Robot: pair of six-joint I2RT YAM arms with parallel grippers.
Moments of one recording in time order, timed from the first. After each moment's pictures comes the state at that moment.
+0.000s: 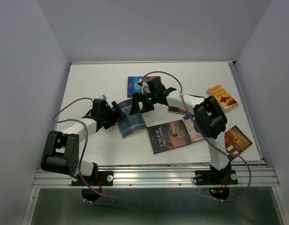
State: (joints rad) left arm -0.20 1.39 0.60 -0.05 0.19 -0.73; right arm 0.65 2.12 1.57 -0.28 -0.58 0.43
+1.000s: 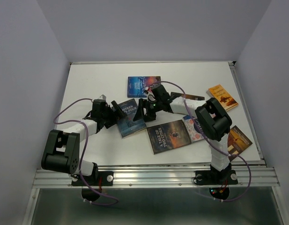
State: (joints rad) left arm -0.19 1.41 0.57 0.06 0.22 -0.76; right arm 0.65 2.04 1.34 -0.13 -0.69 0.70
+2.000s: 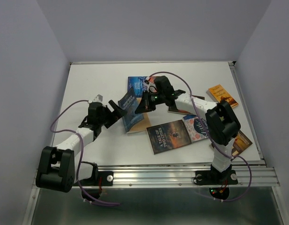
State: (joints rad) left arm -0.20 1.21 0.48 0.12 0.24 -0.83; right arm 0.64 1.92 1.39 -0.13 -0.72 0.71
